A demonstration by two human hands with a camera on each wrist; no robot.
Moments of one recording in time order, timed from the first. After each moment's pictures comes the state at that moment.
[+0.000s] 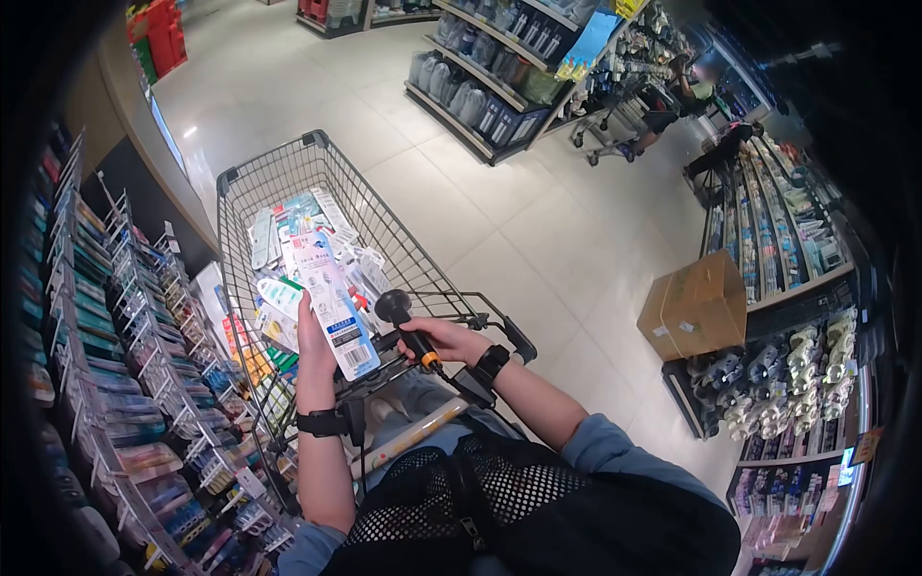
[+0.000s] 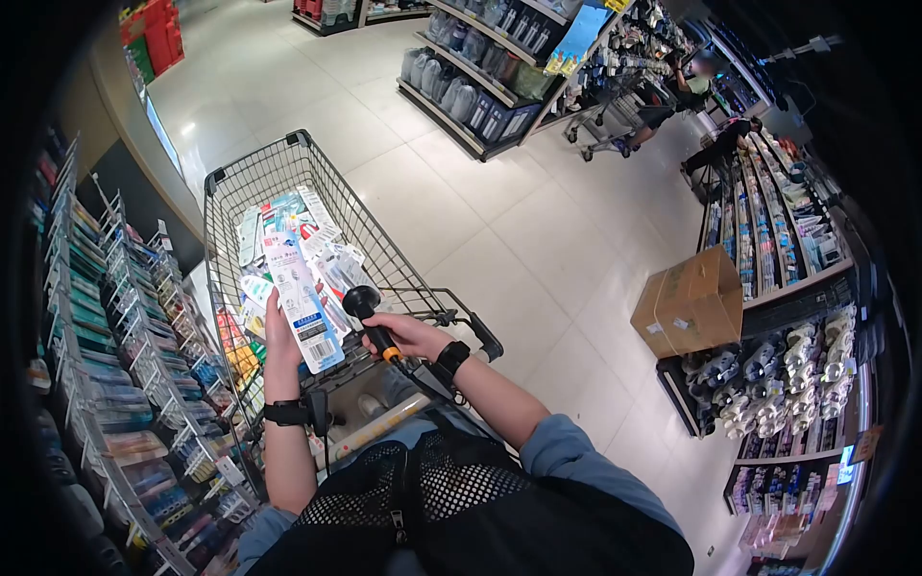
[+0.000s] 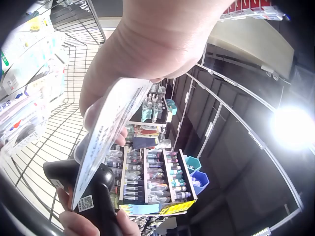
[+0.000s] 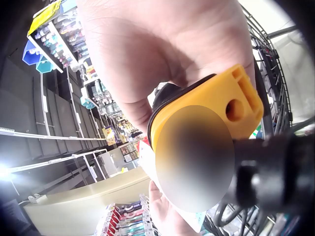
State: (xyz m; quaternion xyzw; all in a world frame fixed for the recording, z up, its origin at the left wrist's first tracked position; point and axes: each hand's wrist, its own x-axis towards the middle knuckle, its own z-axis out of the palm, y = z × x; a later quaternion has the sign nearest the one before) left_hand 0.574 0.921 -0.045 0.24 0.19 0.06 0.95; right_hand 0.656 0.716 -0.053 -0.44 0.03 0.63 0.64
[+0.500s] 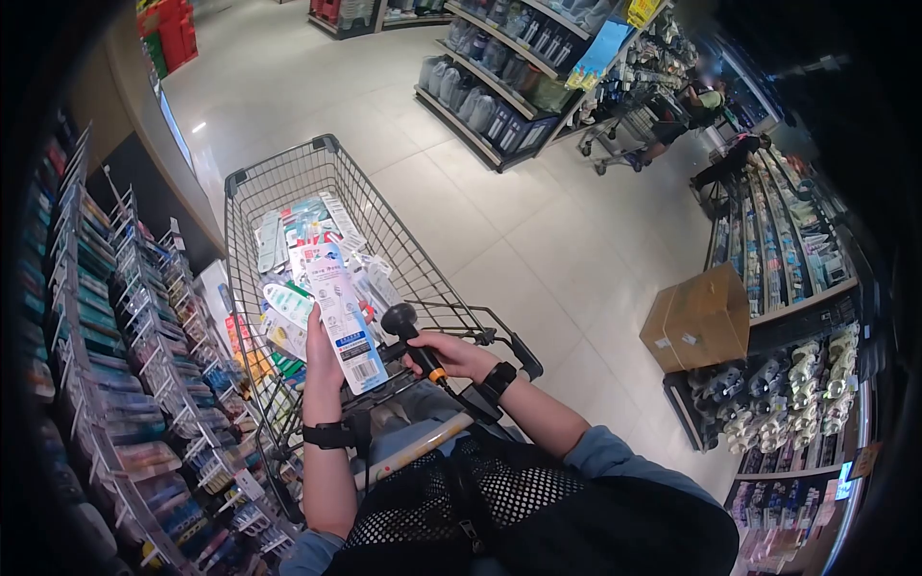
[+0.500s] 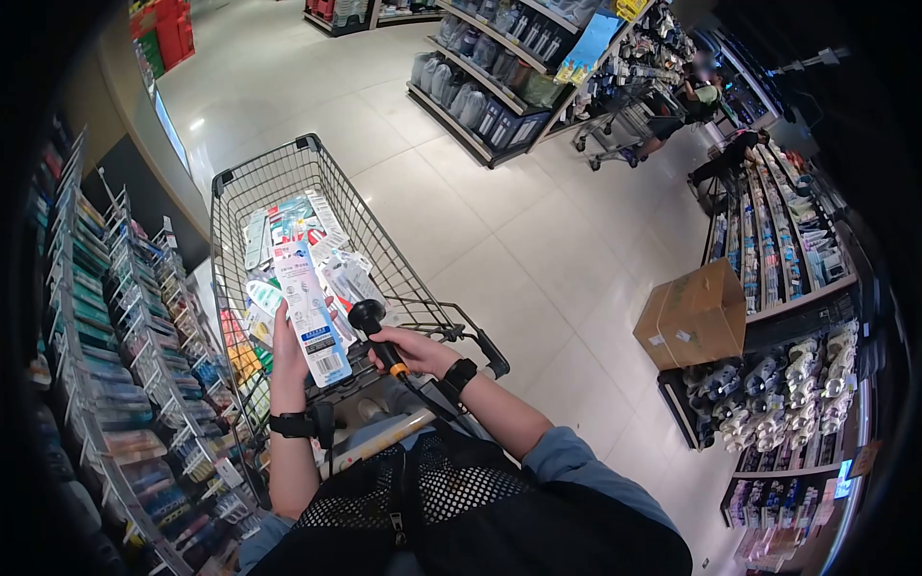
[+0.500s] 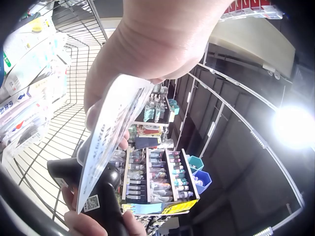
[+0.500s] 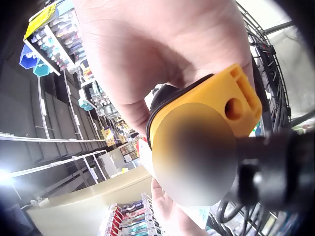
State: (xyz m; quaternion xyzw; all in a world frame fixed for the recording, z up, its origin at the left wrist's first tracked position) left_hand 0.570 0.916 -0.055 0.23 0.20 0.05 0.95; right_hand 0.652 0.710 -0.057 -0.42 0.01 0.63 0.66
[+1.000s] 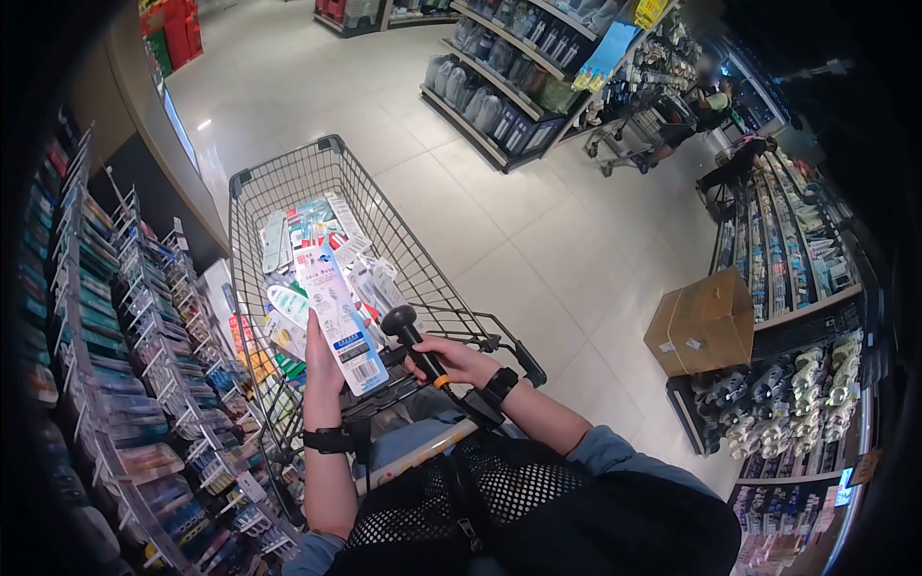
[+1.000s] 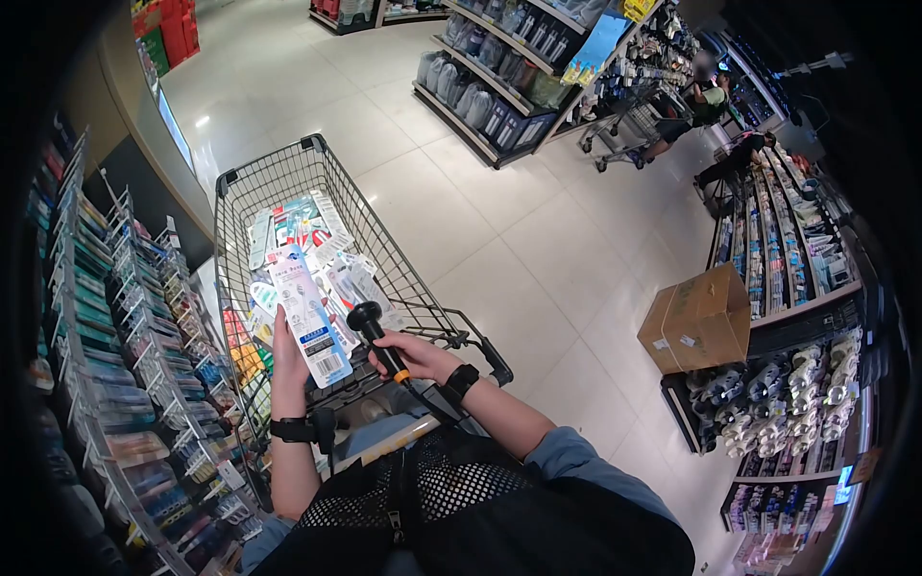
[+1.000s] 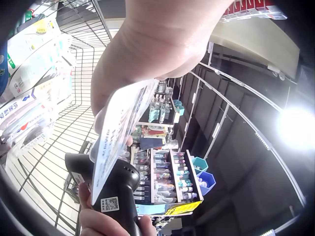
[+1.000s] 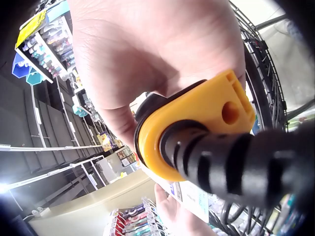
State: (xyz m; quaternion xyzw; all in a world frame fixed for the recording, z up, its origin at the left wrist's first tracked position) left_hand 0.568 0.919 -0.057 0.23 0.19 0.07 0.95; right_hand 0.655 0.711 -0.059 -0.34 -0.01 0.64 0.68
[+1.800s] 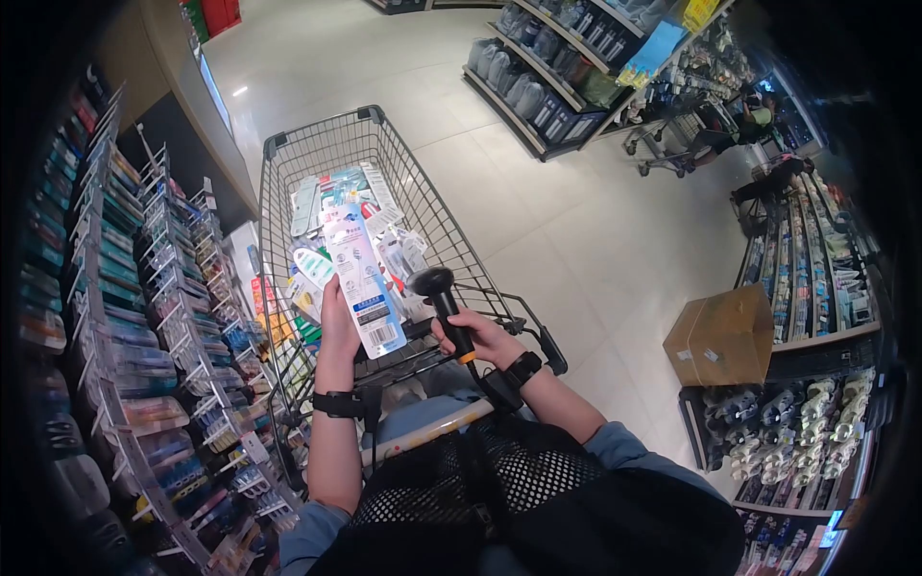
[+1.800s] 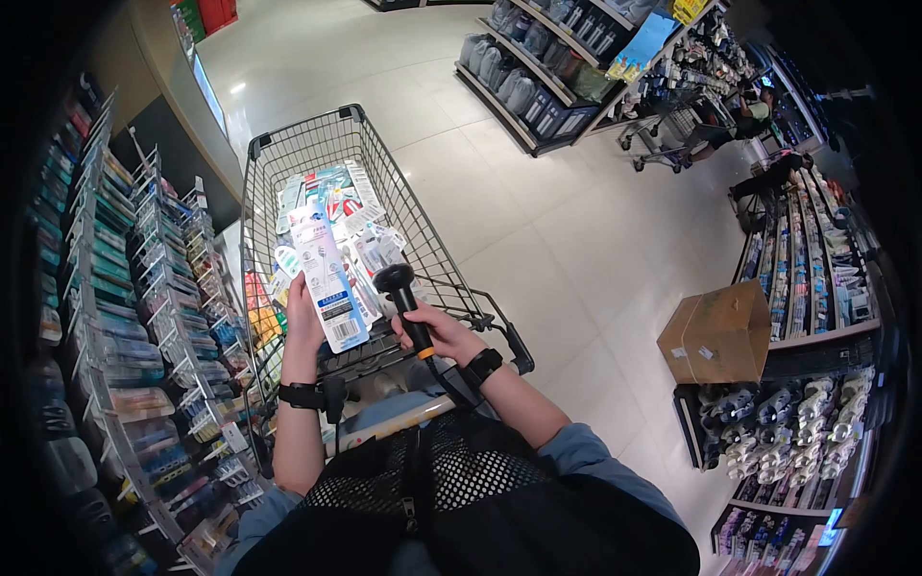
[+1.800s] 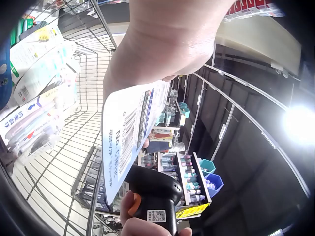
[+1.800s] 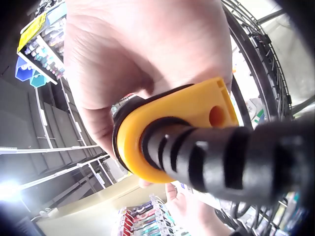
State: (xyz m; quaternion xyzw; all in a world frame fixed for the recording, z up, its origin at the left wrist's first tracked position) left_hand 0.569 0.927 -0.059 0.22 0.18 0.10 0.95; right_hand 0.655 0.710 -0.050 -0.28 -0.03 0.62 0.73
